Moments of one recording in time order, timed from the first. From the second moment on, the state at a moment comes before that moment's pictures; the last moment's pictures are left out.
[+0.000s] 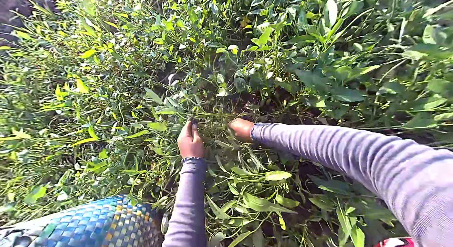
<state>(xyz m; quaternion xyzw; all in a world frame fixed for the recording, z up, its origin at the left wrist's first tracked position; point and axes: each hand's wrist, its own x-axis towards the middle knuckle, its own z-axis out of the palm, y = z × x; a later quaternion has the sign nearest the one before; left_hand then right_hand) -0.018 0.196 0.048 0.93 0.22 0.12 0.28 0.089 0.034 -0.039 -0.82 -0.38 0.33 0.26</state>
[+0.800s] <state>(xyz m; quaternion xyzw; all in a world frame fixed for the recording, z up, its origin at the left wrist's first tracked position) -0.121 0.012 0.016 0.88 0.16 -0.29 0.34 0.093 0.034 -0.047 -0.83 -0.07 0.33 0.45</state>
